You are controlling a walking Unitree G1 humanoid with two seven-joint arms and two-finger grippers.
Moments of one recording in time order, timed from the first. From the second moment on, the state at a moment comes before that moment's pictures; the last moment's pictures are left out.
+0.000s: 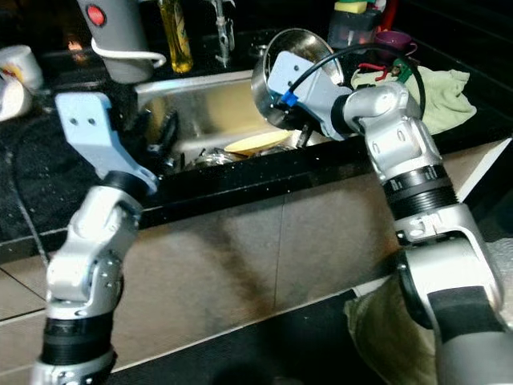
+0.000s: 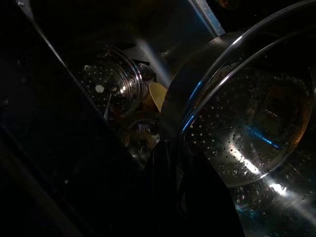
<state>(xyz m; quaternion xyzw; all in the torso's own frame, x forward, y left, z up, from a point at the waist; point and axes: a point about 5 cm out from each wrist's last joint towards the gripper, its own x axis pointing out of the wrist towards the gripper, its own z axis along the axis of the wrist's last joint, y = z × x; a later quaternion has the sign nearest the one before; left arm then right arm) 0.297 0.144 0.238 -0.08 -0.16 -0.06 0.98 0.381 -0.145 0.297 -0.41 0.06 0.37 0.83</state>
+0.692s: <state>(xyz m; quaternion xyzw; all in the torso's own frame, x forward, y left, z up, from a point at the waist) 0.295 0.188 0.246 -0.02 -0.17 0.02 0.98 0.385 -0.125 0.295 -0.39 0.03 0.38 0.84</state>
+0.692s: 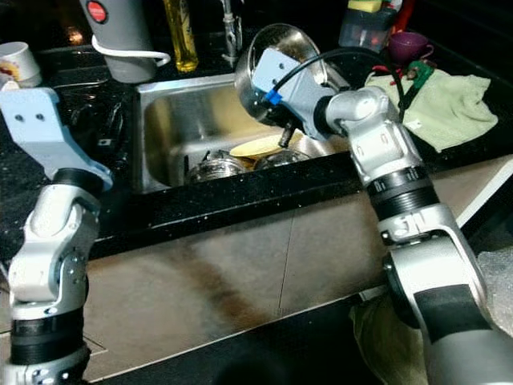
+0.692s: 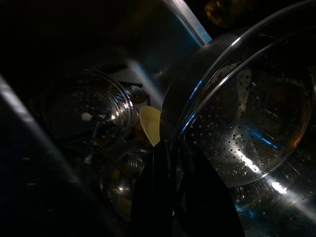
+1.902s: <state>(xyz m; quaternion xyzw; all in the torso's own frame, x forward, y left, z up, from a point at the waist) 0.293 0.168 0.244 -0.03 -0.17 -0.03 0.98 0.372 -0.185 0.263 -0.58 0.27 0.40 0.65</state>
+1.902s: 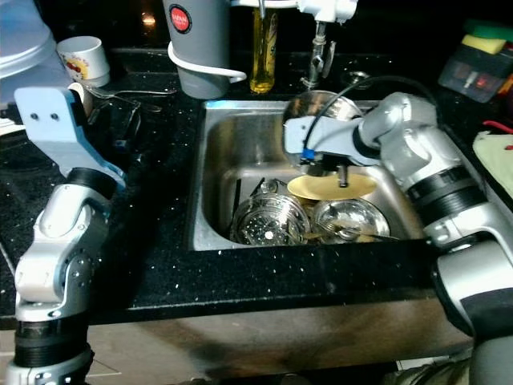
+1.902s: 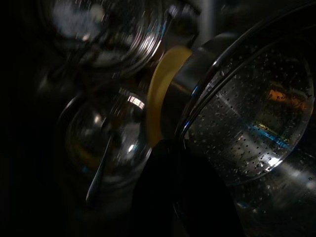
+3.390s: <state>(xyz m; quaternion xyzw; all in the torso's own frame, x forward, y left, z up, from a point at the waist) 0.270 0.157 0.254 -0.02 -0.18 -0.04 0.98 0.398 -0.132 0.191 -0.56 0.30 0.41 0.65</state>
